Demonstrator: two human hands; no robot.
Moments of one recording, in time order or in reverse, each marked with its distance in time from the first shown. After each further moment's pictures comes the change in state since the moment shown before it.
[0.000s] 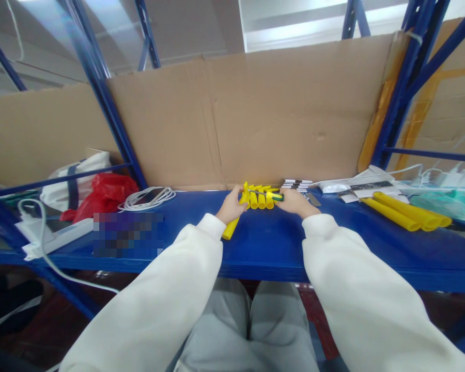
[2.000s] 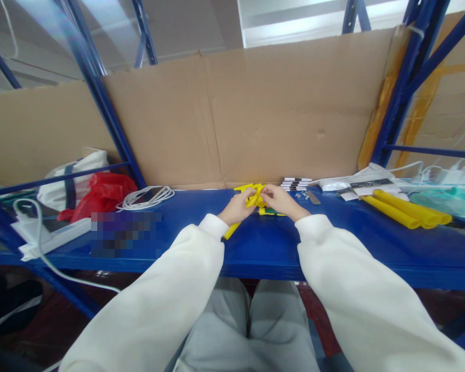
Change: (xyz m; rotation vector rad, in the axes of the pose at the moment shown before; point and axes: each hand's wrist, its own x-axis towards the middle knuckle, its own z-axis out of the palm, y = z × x) left_hand -0.002 0.004 0.013 0.126 -0.142 0.265; right_hand 0.007 -0.019 0.027 0.789 0.091 -0.272
